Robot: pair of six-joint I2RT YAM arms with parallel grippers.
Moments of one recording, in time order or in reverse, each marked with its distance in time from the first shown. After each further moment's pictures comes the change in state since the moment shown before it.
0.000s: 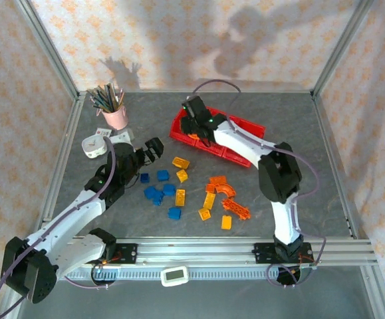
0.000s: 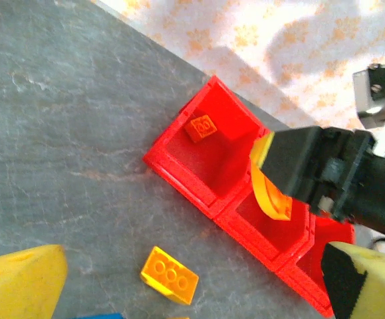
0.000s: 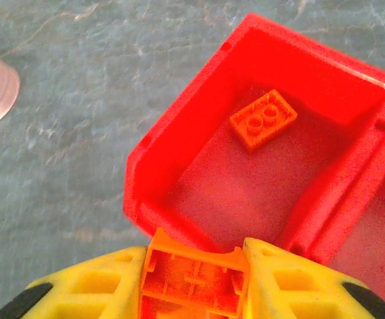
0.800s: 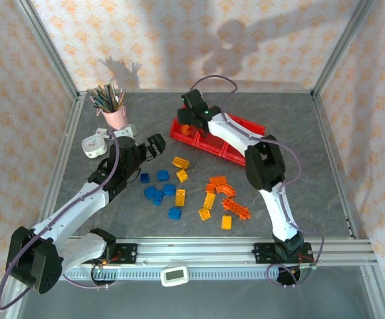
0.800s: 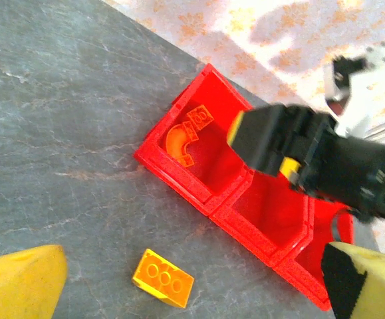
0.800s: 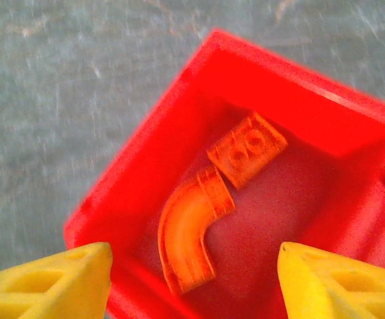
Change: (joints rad) left arm 0.024 0.085 0.041 0.014 0.092 0.019; right arm -0.043 0.003 -0.039 -0.008 -0.009 0.011
